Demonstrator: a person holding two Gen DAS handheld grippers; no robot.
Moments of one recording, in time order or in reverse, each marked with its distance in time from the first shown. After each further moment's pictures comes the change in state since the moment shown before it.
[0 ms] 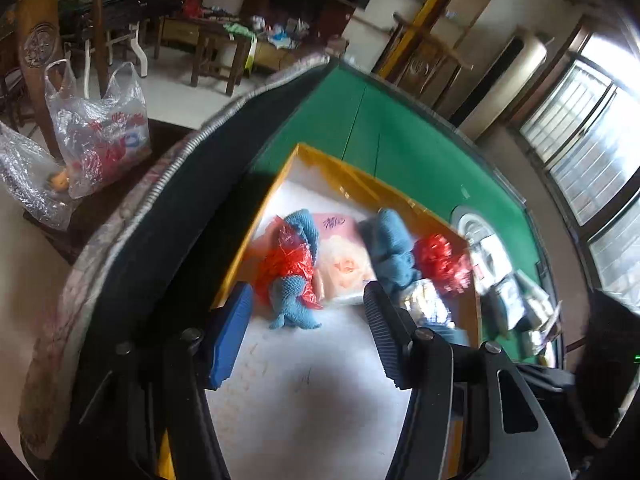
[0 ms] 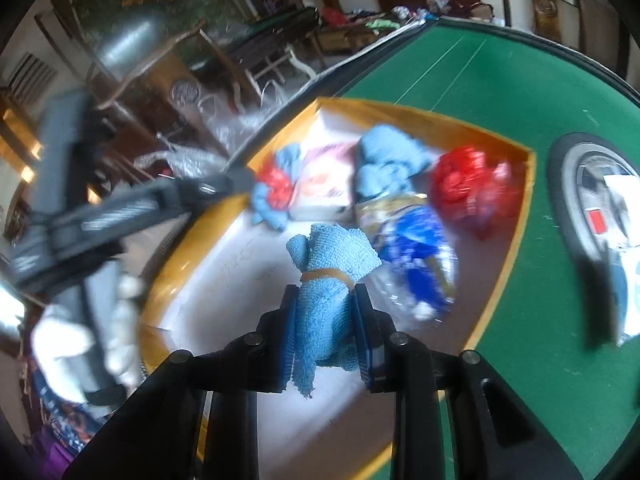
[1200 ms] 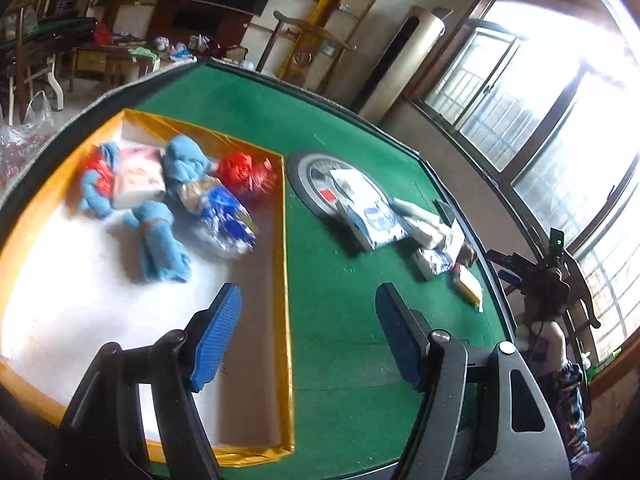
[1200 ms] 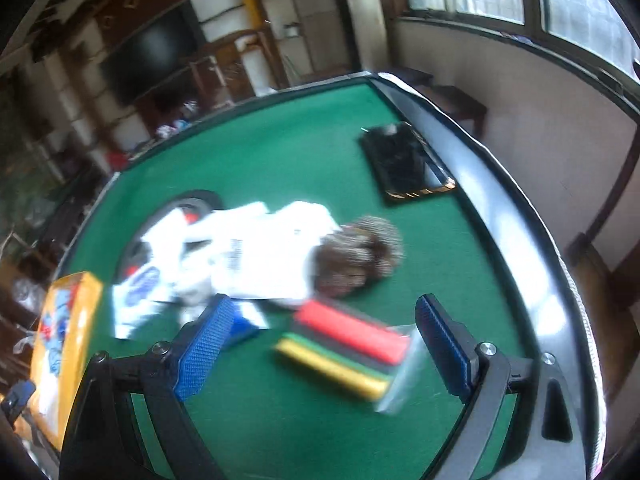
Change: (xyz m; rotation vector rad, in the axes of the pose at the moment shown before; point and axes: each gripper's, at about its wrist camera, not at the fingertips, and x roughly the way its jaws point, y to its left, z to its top) left arm -0.042 -0.132 -0.111 0.198 -0.009 -0.249; right arm -0.258 -0.291 -0.172 0.601 -0.380 -0.553
